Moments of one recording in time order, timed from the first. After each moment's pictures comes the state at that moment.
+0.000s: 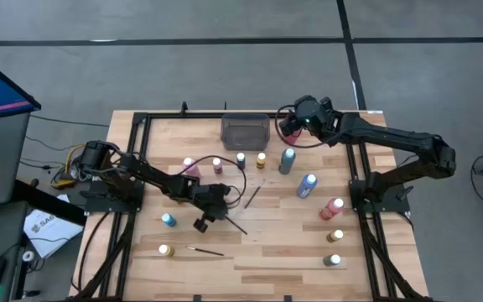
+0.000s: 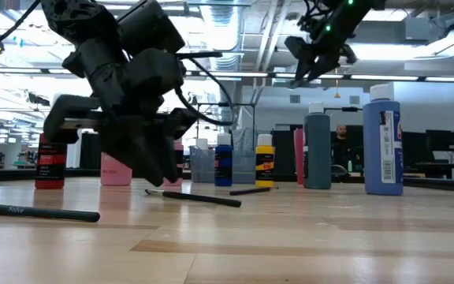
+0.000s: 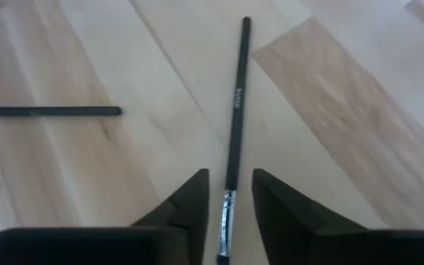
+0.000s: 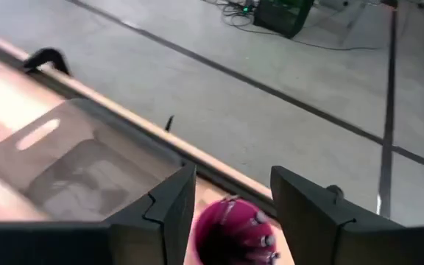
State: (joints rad) left arm -0.15 1.69 0.75 0.02 0.11 0.43; right arm -0.34 1.29 1.10 -0.49 0.67 0.31
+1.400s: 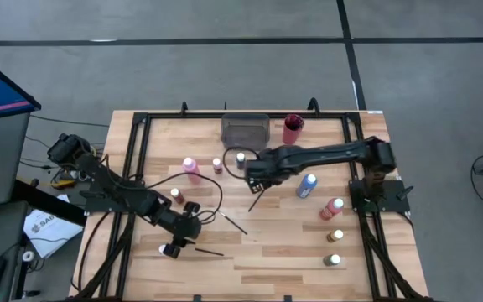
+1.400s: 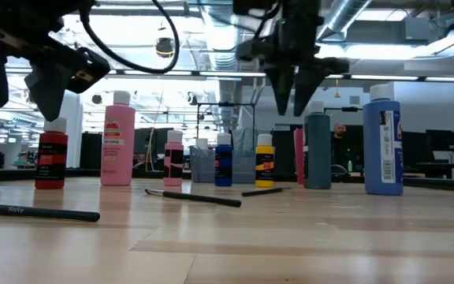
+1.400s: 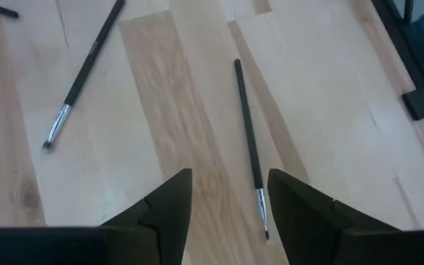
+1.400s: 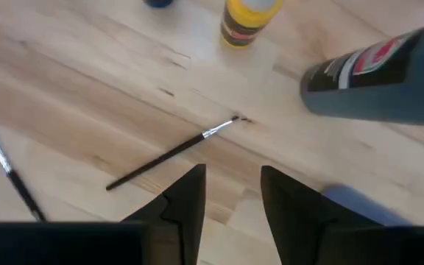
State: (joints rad) left arm -0.54 1.36 0.75 -0.38 -0.06 -0.19; right arm 0.04 1.91 1.64 -1.22 0.22 1.14
